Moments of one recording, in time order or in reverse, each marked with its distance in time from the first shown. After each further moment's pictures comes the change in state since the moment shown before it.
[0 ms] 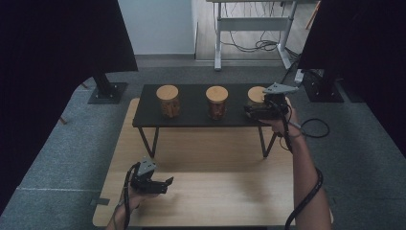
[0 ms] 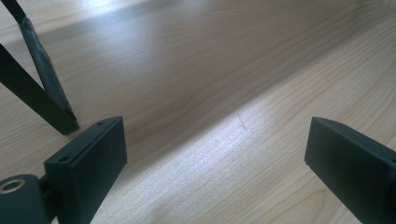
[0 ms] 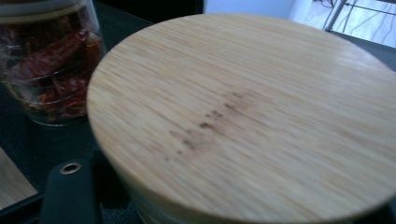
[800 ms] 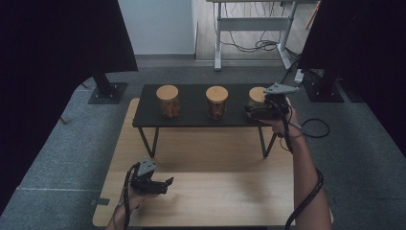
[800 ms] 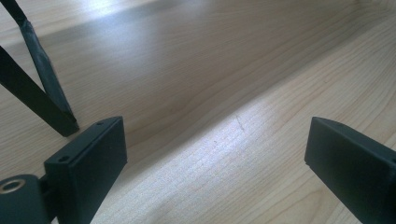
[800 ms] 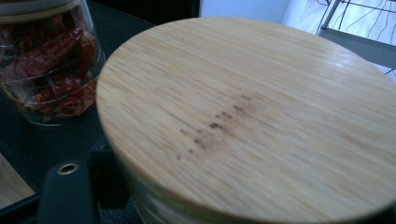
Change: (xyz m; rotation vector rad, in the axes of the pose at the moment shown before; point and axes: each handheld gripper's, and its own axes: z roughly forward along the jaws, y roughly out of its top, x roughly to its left) left arm -0.001 0.000 -0.001 -0.002 0.002 0.004; right arm 0.001 0.000 -0.001 0.004 -0.008 0.013
